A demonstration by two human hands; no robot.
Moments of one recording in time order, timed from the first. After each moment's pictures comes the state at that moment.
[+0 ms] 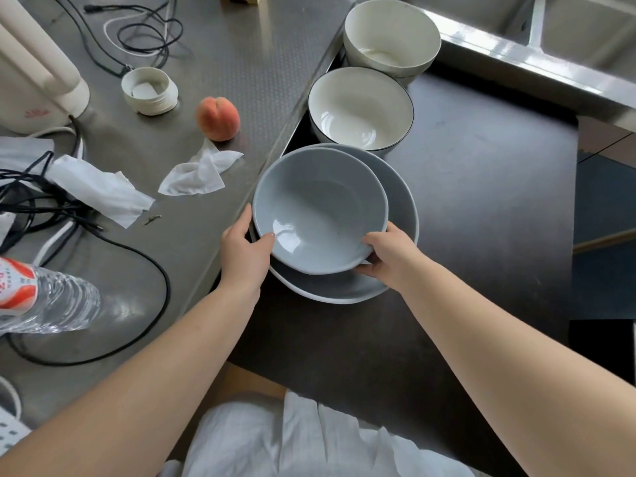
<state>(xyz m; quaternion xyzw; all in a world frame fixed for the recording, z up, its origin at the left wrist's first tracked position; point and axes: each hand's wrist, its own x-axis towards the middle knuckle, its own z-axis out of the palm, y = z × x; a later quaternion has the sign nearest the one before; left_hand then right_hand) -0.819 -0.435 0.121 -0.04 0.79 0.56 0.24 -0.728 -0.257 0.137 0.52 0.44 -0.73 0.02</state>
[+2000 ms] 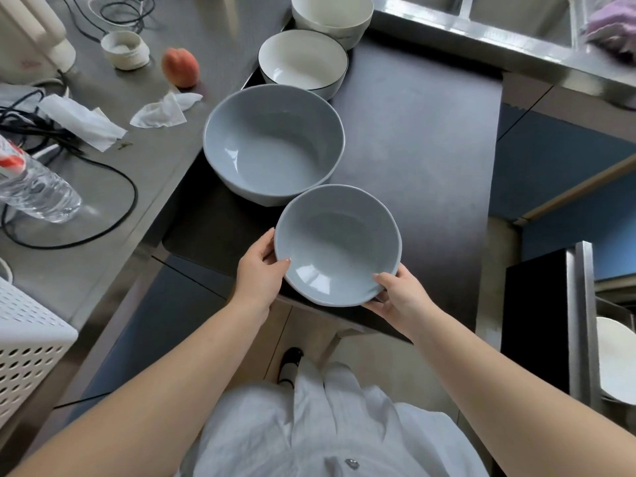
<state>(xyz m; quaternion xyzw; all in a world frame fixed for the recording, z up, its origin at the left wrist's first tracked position) -0.590 -0.456 0.130 -0.02 0.75 0.59 0.31 -0.462 -0.292 0.115 0.52 0.38 -0.76 -0.03</state>
